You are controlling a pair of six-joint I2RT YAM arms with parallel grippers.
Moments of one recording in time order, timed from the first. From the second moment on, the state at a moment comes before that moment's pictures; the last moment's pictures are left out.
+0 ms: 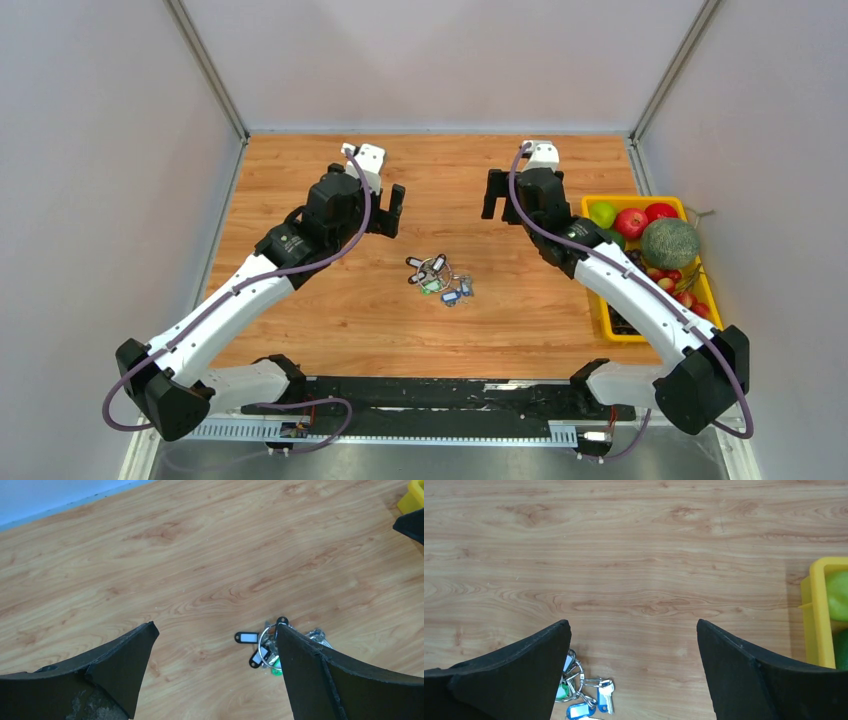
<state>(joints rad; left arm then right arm) -0.69 1.14 1.15 -0.40 -0.29 -0.09 0.56 1.24 1.09 -0.31 0.39 0.34</state>
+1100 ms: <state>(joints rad) -0.69 1.30 0.87 -0.32 -0.03 -0.33 0.58 1.13 0.88 -0.30 0.08 0.36</state>
